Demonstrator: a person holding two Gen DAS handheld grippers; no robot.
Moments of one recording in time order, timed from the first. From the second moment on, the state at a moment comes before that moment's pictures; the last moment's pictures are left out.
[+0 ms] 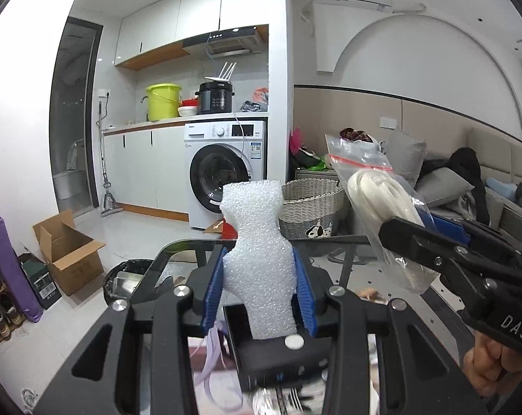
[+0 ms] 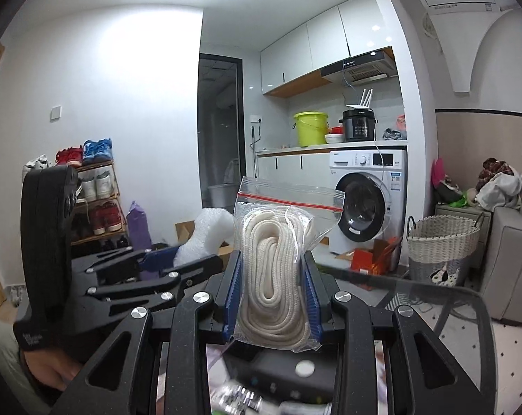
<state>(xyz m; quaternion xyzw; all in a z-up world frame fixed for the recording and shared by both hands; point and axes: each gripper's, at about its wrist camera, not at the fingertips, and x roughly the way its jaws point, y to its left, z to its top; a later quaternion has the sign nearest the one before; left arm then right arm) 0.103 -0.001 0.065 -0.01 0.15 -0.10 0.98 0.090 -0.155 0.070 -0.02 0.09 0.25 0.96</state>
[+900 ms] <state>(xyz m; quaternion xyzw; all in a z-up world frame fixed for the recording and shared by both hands) 0.197 -0.036 0.004 0.02 0.32 -0.10 0.94 0.236 -0.150 -0.007 -0.06 0.30 0.22 0.93</state>
